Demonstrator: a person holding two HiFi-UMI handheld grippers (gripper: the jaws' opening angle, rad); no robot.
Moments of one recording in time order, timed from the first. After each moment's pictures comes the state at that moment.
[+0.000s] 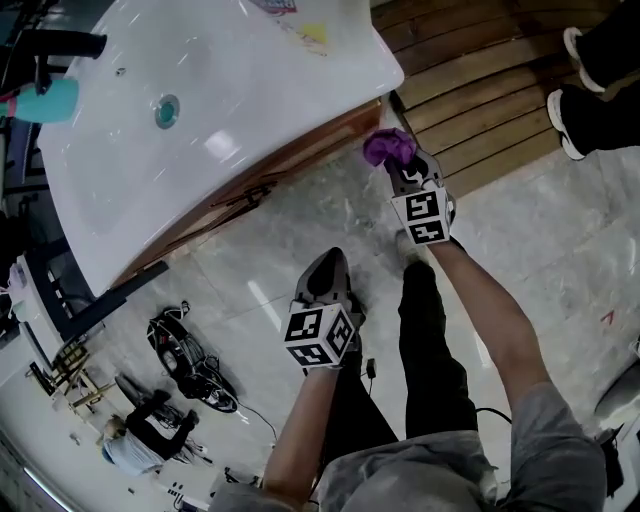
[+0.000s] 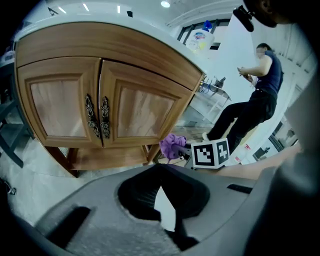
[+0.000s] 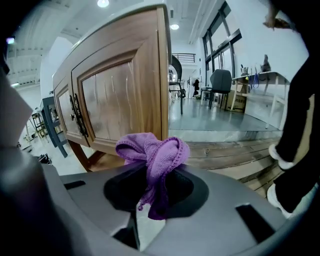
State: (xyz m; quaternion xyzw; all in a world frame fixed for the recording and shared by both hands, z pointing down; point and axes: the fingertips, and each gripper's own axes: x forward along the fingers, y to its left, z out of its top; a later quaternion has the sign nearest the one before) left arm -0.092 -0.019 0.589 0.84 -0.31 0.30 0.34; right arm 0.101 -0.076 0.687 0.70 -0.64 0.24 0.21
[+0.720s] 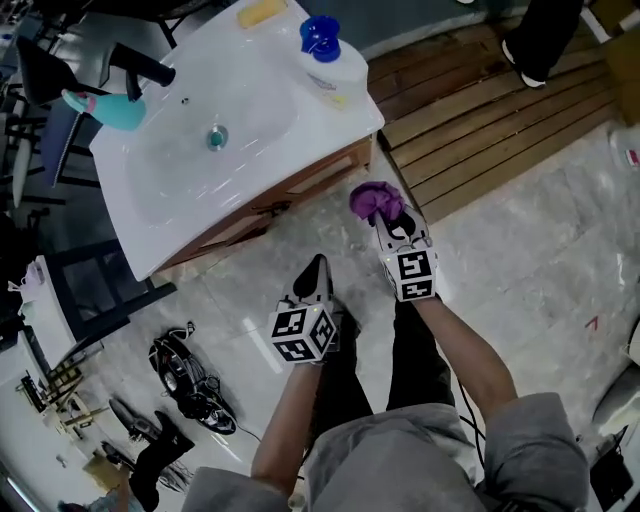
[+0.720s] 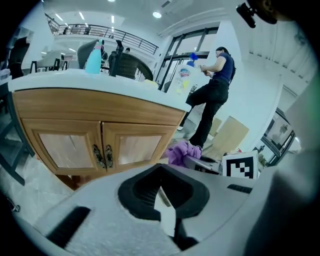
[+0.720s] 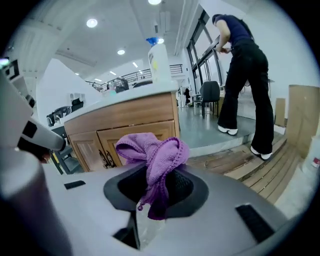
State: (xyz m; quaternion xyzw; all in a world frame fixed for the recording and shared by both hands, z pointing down) left arm -0.111 -0.040 0.462 0.87 -0.30 0.26 0.31; right arm 0.043 -0.030 0.512 0.73 -0.63 0.24 0.11
